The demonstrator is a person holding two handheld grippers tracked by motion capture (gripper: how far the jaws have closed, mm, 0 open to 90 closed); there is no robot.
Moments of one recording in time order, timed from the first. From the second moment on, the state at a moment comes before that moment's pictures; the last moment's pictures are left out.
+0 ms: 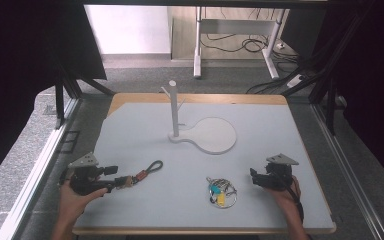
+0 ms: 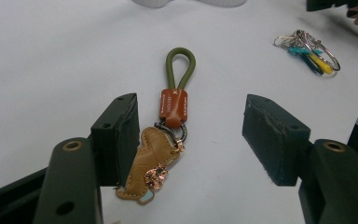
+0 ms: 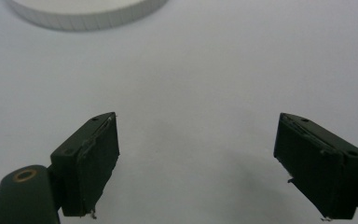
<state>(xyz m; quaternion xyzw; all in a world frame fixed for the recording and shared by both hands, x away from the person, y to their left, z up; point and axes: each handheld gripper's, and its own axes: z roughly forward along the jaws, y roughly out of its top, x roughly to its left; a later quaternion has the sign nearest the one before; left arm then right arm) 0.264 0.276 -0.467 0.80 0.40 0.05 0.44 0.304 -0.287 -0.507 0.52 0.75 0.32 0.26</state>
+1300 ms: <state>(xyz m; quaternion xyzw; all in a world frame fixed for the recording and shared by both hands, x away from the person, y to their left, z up) 0.282 0.250 -0.438 0.85 0.36 0.02 0.37 0.262 -0.331 -0.480 0.53 0.72 0.37 0.24</state>
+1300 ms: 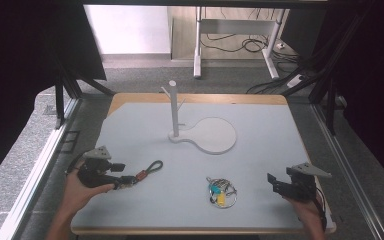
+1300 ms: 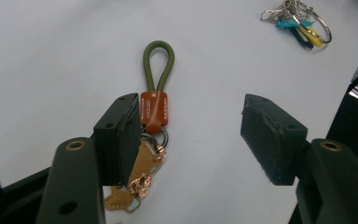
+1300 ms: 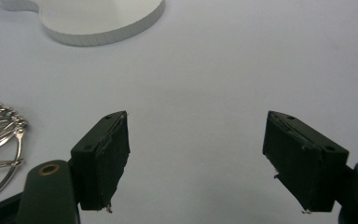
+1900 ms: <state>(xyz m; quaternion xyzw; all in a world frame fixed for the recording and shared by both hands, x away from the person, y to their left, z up) 0.314 0.223 -0.434 0.89 0.35 0.01 0.30 0.260 -0.330 -0.482 0.53 0.73 0.37 0.24</state>
